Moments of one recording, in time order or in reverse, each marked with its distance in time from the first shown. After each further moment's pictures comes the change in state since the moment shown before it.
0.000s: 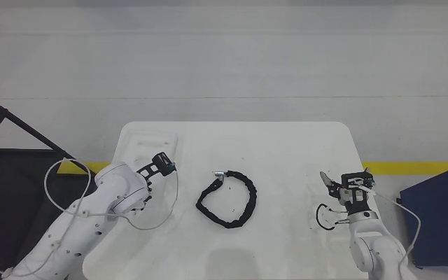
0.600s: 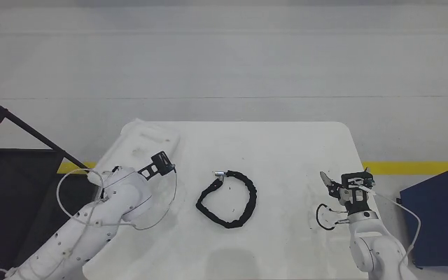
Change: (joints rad) left arm -0.020 -0.001 0.103 -0.008 0.283 -0.008 0.007; right arm 0.000 0.000 0.000 0.000 0.000 0.000 0.000
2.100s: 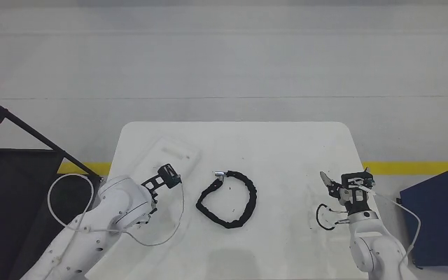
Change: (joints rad) left arm 0.135 -0.026 -0.129 -0.062 -0.316 -0.019 0.005; right arm 0.000 0.000 0.000 0.000 0.000 0.000 0.000
